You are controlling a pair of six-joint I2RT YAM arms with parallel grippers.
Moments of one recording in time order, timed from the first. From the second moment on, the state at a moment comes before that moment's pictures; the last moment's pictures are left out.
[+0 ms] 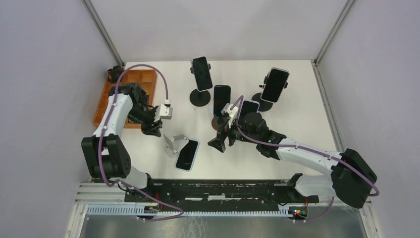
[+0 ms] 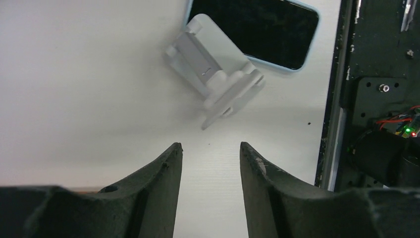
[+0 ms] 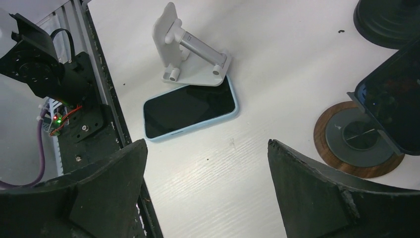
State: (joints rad) left arm 0.08 1.55 1.31 -1.42 0.63 1.62; right arm 0.83 1.24 0.65 0.27 -0.34 0.18
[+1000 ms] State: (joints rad) left arm -0.07 1.56 1.18 -1.37 0.55 1.72; right arm 0.88 1.19 0.55 0.32 -0.39 0.19
